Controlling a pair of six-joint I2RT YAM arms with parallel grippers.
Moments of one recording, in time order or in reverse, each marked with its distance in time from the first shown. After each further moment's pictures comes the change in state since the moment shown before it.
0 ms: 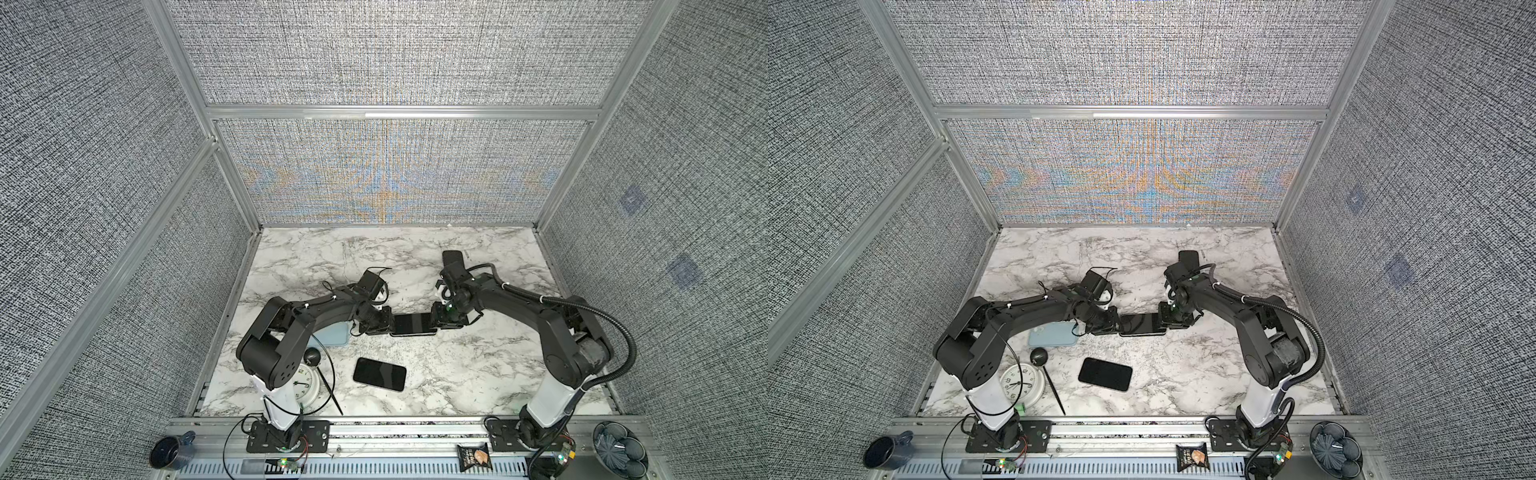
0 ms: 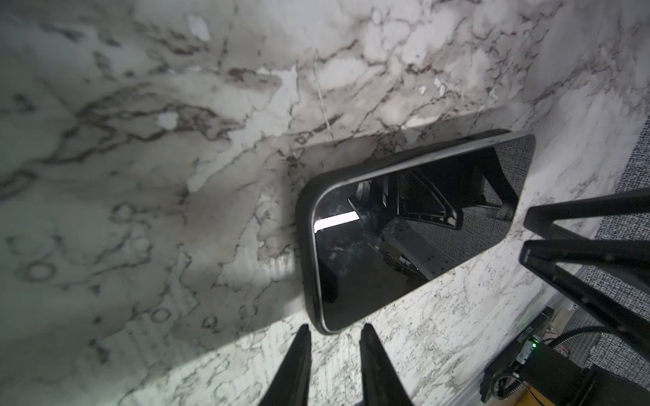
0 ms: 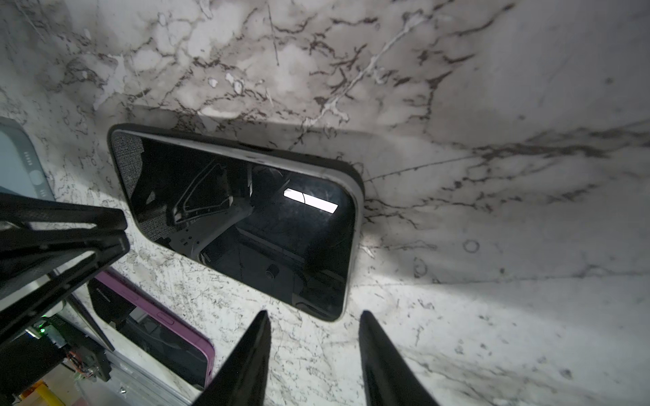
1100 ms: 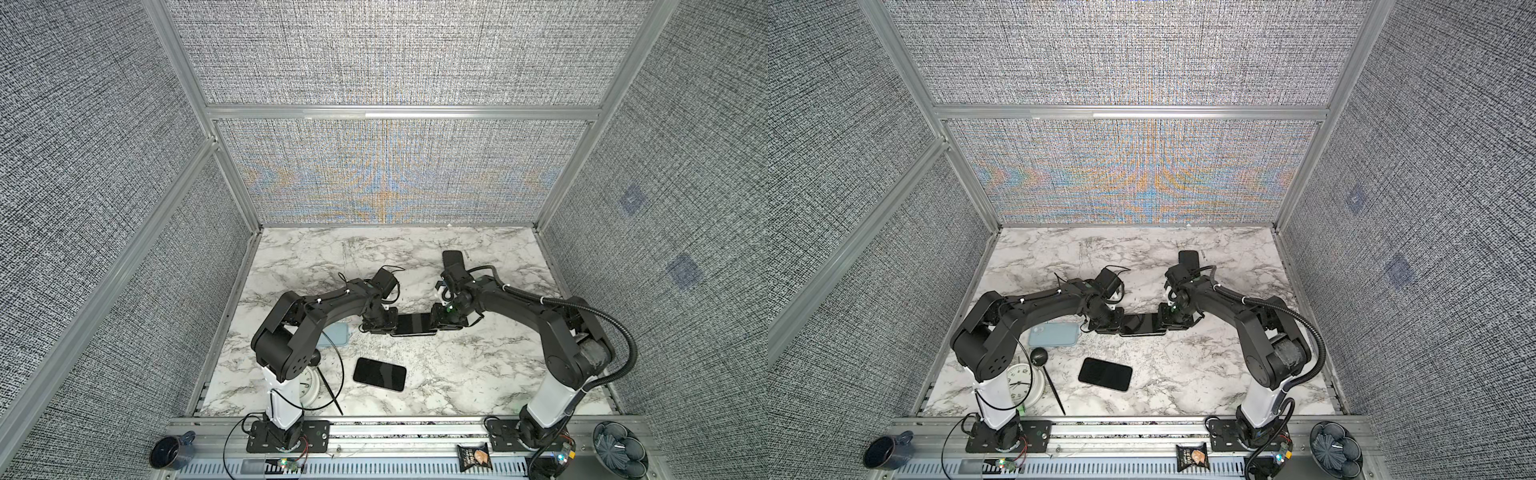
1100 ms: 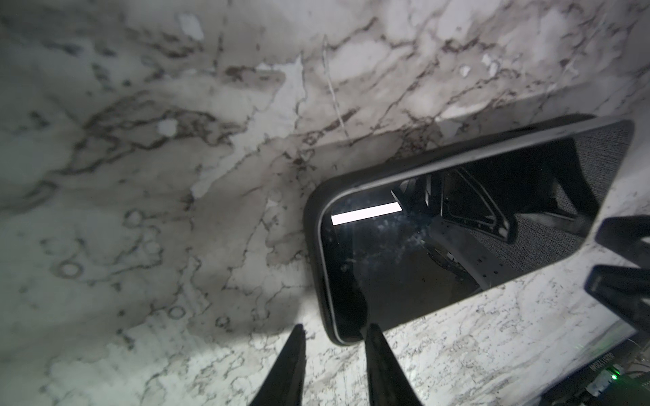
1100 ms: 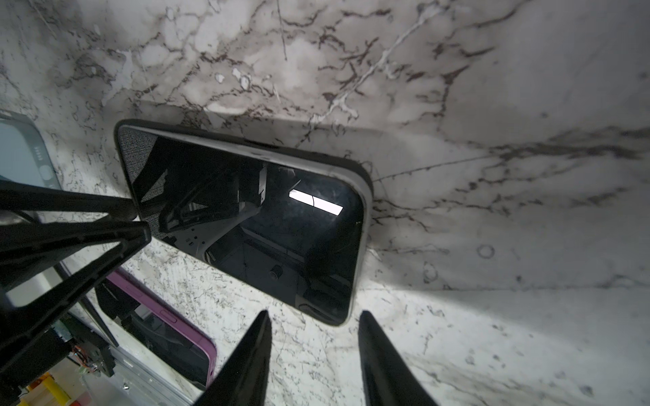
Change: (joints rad) left arm -0.066 0.092 0.156 -0.197 -0.146 0.045; right arm -0.008 -0.013 -0.035 0.035 -0.023 -0.002
